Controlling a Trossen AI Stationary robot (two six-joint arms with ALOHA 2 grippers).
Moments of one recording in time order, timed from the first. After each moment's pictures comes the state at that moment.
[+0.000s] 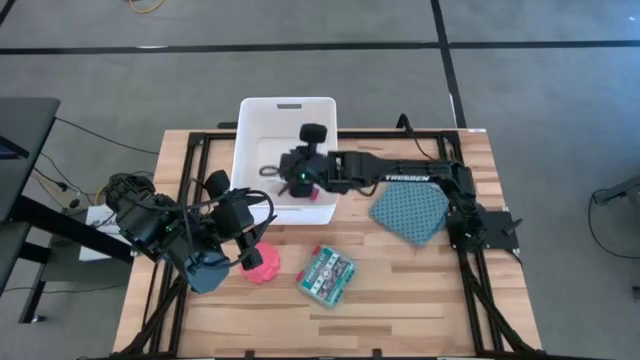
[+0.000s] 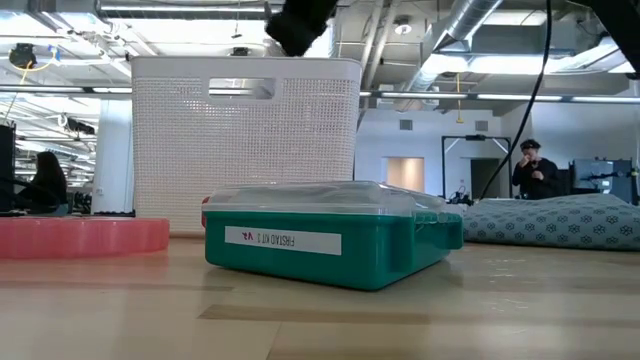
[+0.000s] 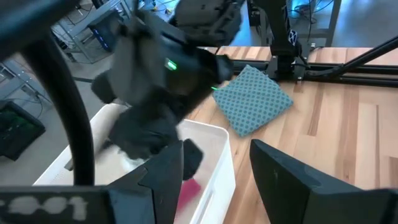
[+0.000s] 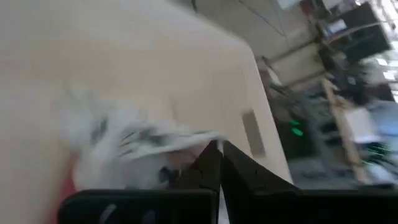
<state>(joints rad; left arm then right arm) -0.64 1.70 2.30 -1.57 -1.01 -0.63 -0.03 2.07 2.07 -0.67 0.69 -0.47</state>
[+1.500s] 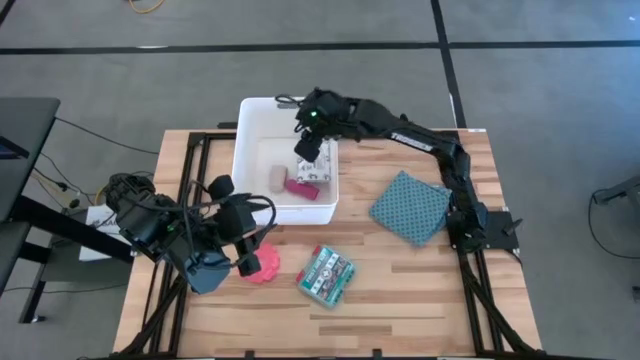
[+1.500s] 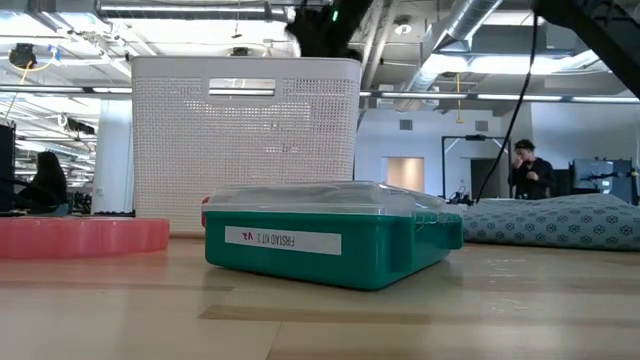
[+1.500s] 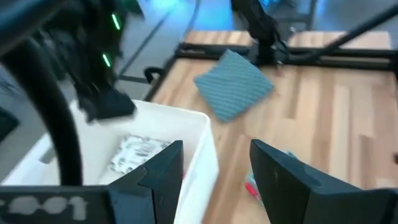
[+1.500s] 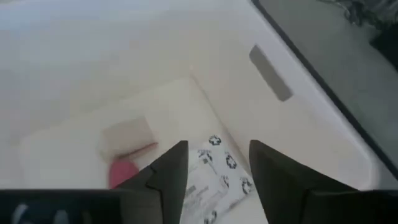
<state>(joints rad) -0.64 1.70 2.30 -1.57 -0.90 -0.63 -0.29 2.10 2.31 -1.01 0.26 -0.03</state>
